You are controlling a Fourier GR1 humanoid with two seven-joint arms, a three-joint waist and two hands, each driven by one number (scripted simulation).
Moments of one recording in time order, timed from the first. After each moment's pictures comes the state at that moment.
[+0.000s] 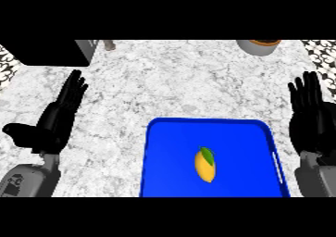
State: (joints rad) left arm -0.19 0.35 -0.18 -1.56 0.24 0.20 0.00; right arm -0.16 -0.29 0.00 -1.46 -0.43 -0.27 -0.18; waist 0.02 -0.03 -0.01
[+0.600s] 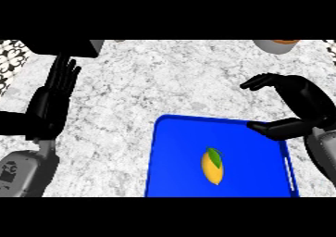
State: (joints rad) left arm -0.28 0.33 -0.11 -1.56 0.27 0.22 0.00; right arm -0.42 -0.54 0.21 -1.42 -0.28 0.34 -0.40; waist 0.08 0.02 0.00
